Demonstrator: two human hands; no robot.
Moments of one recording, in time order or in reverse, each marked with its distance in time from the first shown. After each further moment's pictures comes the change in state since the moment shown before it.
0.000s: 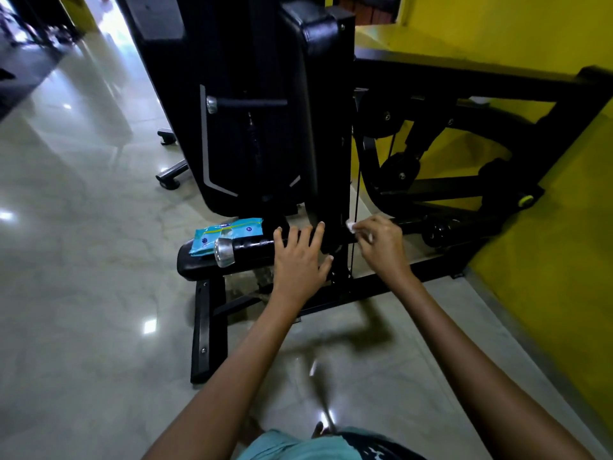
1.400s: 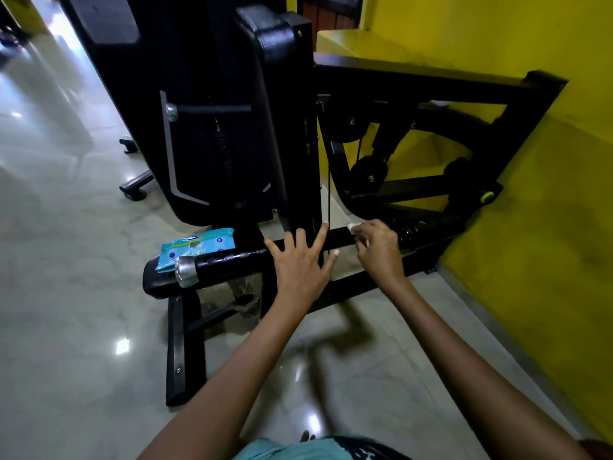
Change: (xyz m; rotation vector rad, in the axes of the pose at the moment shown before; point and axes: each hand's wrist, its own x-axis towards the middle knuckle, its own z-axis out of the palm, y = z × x) left_hand 0.028 0.050 -0.013 -0.069 -0.249 -0.023; right_hand 0.001 0.035 -0.020 -0.073 0.044 0.131
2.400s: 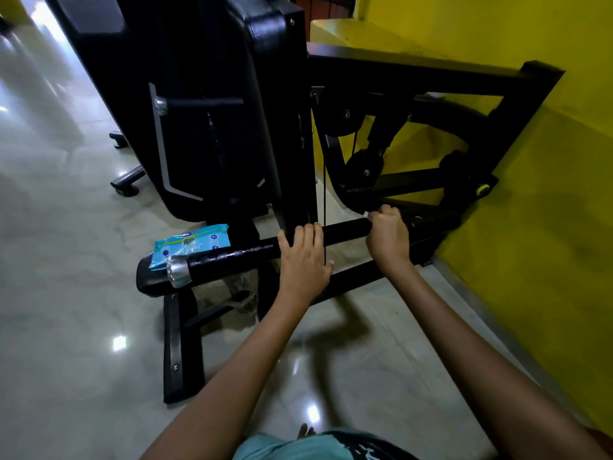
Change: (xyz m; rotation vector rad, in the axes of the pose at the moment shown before) left_hand 0.005 0.006 0.020 0.149 0.122 0.086; right_hand 0.022 0.003 -0.013 -0.460 -0.119 0.128
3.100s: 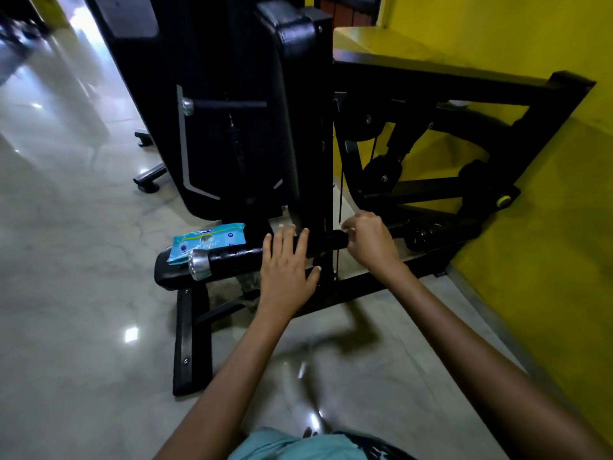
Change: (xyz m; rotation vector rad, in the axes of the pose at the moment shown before) left_hand -0.028 -0.045 -0.011 -0.238 -0.014 -0.103; right_hand -0.006 -0.048 -0.013 0.194 -0.162 -0.180
